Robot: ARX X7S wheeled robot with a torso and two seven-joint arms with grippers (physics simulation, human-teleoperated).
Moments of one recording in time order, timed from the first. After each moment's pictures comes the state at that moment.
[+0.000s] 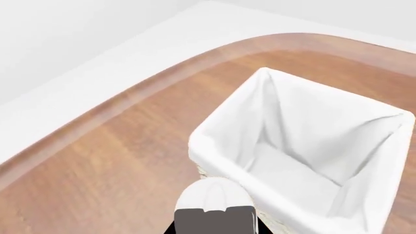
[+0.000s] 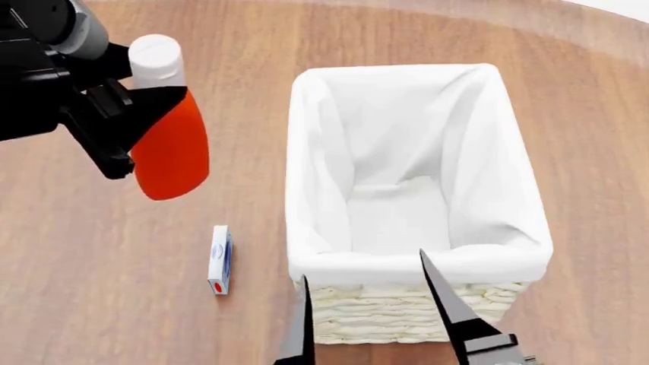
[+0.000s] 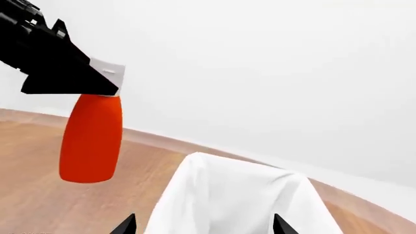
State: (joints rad) left arm -1.43 -0.55 0.67 -0.07 -0.74 -1.03 0.43; right arm 0.12 0.42 -0.46 -0.80 0.15 0.47 0.42
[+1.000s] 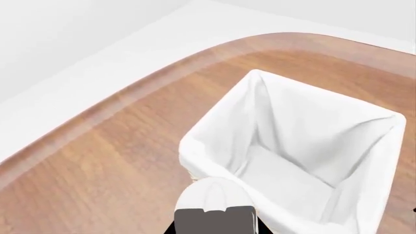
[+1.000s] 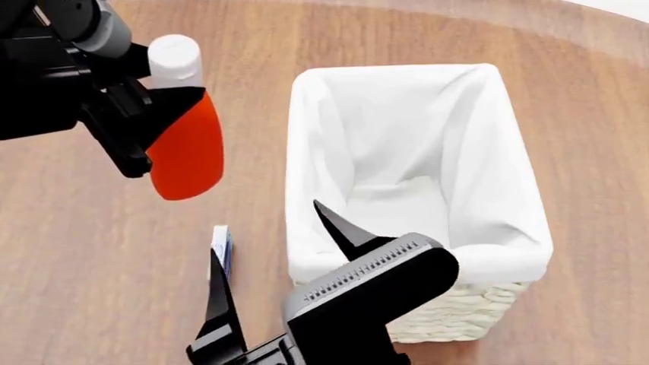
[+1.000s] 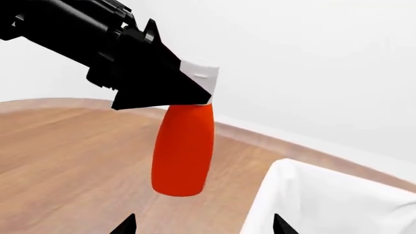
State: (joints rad) left arm -1.45 -0.52 0.70 -0.10 -0.74 -1.03 0.43; right arm 0.43 0.38 -0.47 -0.66 0.44 0.63 0.19
